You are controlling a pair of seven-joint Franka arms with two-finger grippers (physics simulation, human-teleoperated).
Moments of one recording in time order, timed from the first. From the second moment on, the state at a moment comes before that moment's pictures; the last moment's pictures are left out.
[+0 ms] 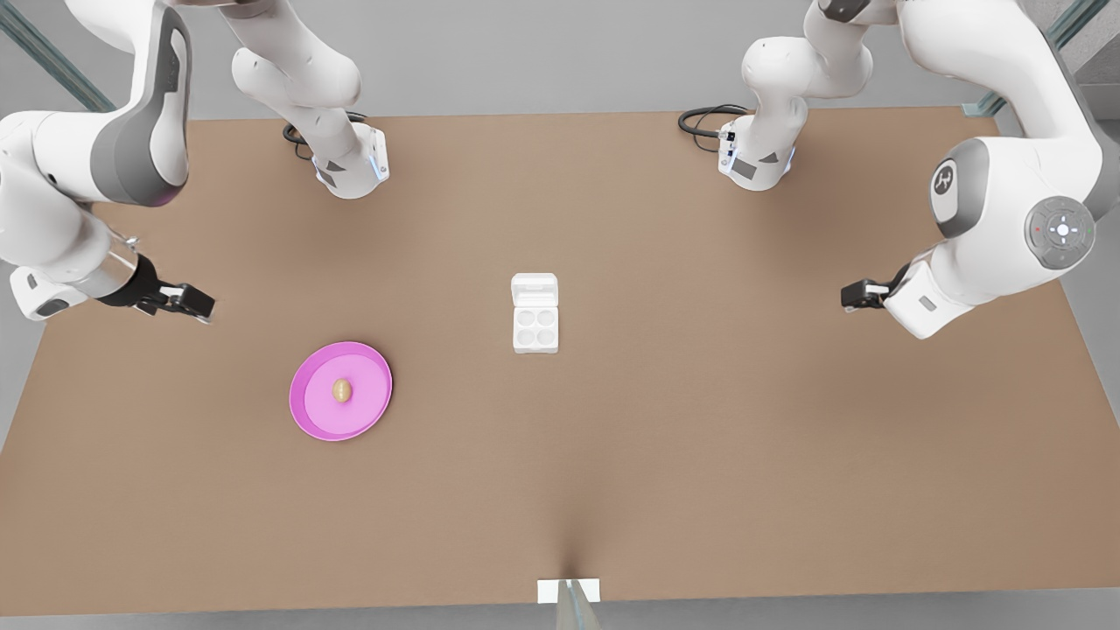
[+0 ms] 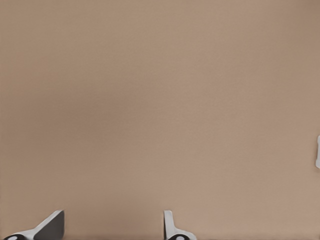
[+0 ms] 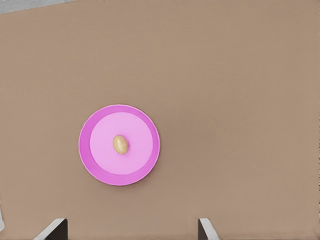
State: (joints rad) left arm -0.13 0.19 0.08 -1.46 -0.01 1.48 0.03; right arm -0.16 0.05 0.10 -1.60 -0.01 1.63 0.12
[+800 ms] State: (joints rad) left arm -0.13 0.29 0.02 -1.46 -0.03 1.30 0.03; right arm -0.03 0.28 0.14 -2.52 0.00 3.52 0.12
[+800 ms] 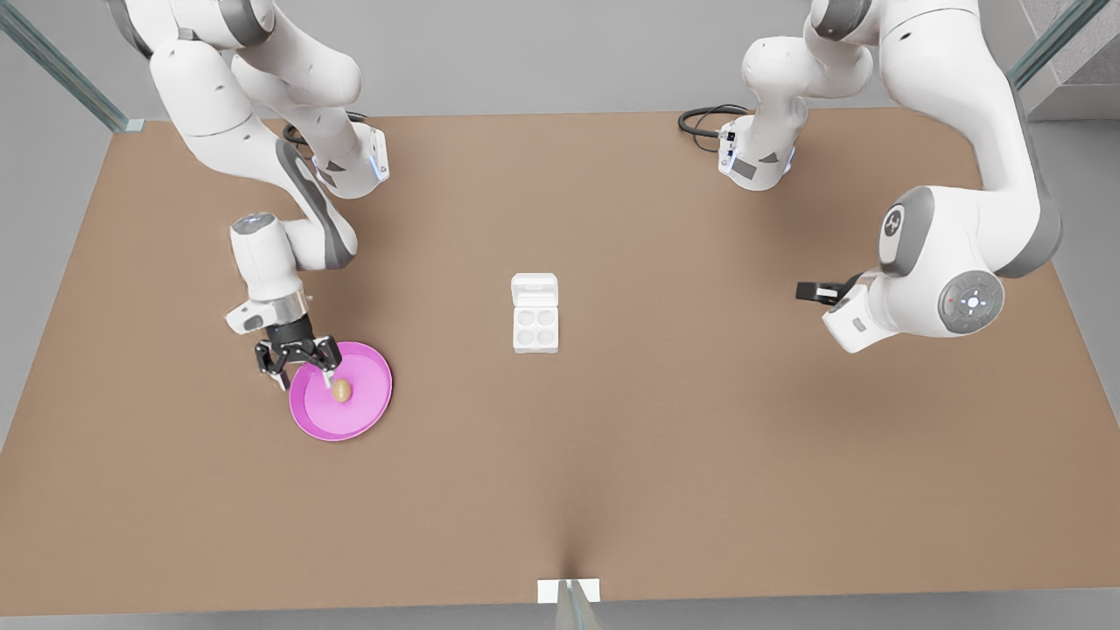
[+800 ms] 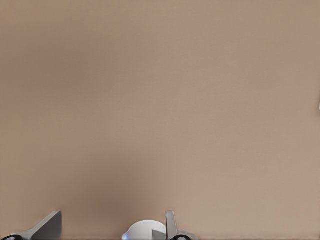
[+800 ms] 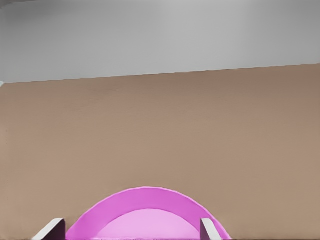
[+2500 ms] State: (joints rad) left arm -0.13 0.31 0.02 -1.46 -0.02 1.31 0.04; right arm -0.01 0.55 0.08 -2.39 0.00 3.52 0.04
